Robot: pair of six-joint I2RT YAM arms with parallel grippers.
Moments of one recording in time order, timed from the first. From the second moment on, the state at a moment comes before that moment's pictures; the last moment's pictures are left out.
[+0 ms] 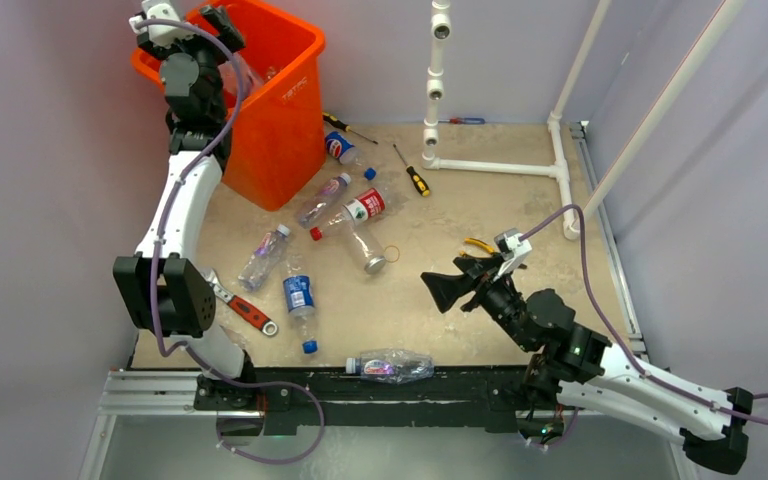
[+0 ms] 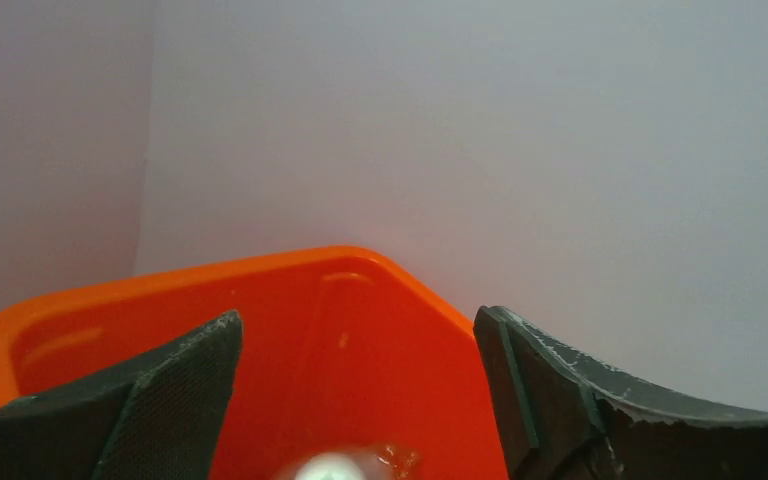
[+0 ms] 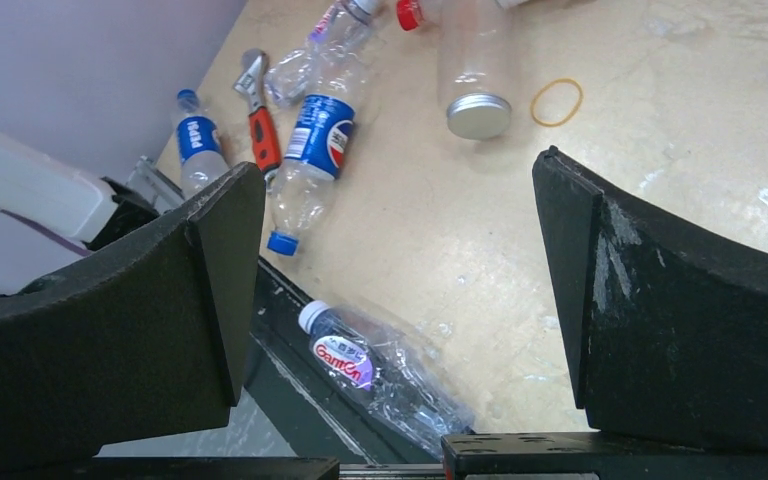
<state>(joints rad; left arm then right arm) -0.02 1.66 1.68 0.41 -0.31 -0.20 1.08 0.46 0.45 0.03 0.43 0.48</state>
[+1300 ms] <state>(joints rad) -0.33 0.94 0.87 -0.30 0.08 -0.54 1.08 0.85 0.48 -0.08 0.32 0.51</state>
